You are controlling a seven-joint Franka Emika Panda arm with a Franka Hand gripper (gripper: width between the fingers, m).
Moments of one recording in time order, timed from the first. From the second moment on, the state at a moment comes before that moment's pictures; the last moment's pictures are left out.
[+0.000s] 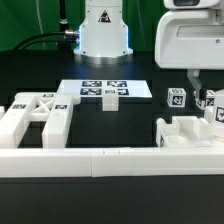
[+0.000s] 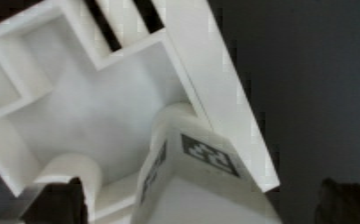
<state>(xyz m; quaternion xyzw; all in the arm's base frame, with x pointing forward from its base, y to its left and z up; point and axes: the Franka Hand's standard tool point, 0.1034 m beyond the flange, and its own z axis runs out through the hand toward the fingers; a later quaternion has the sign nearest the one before) 0.638 0.124 0.083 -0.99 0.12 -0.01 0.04</state>
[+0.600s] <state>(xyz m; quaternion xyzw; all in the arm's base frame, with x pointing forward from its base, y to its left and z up) 0.639 0.123 0.084 -0.99 -0.17 -0.02 0.00</state>
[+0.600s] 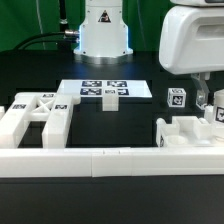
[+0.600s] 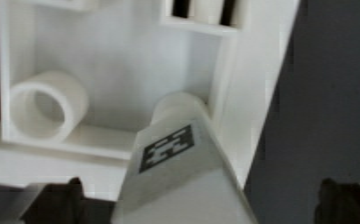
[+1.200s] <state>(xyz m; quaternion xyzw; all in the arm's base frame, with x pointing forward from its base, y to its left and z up) 0.640 0.119 0.083 -0.96 -0.26 -0.02 -0.01</state>
